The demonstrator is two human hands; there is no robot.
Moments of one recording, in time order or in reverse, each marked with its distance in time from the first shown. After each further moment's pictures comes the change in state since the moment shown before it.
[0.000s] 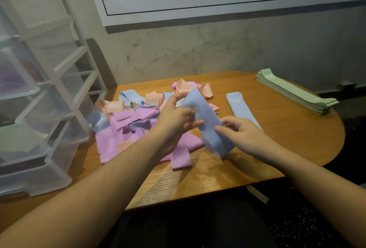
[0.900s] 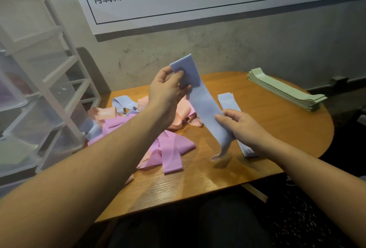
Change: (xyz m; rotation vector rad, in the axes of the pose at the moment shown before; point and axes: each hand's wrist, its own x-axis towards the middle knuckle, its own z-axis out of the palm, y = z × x) left_hand 0.041 0.038 0.037 -0.188 0.091 0.294; right_hand 0.007 0.012 -0.025 0.229 0.083 0.112
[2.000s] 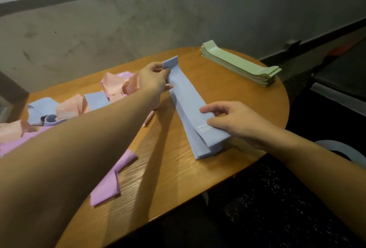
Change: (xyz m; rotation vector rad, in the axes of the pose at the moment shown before) left_hand 0.116 -0.155 0.087 0.551 0.011 -0.125; right_hand 0.000 0.045 -0.097 -0.081 0.128 0.203
